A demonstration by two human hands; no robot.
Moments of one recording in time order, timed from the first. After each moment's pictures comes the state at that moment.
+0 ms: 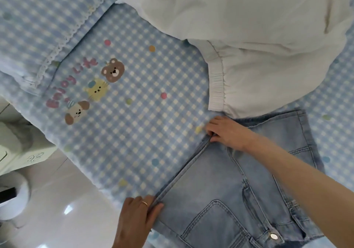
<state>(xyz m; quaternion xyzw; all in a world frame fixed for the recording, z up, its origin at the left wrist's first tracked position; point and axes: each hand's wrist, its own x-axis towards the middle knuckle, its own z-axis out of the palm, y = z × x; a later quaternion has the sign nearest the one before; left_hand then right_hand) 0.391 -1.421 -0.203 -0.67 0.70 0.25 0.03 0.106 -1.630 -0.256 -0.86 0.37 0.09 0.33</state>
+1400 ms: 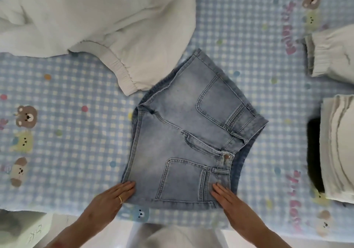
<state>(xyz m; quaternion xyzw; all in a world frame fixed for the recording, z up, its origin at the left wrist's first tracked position) 0.414 -1.486 -0.189 -0.15 0.94 0.23 0.18 0.096 -1.230 -0.183 -0.61 0.67 0.06 0.42</state>
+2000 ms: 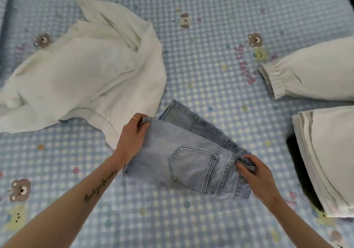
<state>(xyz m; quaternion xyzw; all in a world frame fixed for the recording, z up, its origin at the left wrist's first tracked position) 0.136 -1.647 -0.172 -0.42 0.79 0.45 -0.07 -0.029 -1.315 -0.169 -0.10 0.84 -0.41 0.33</state>
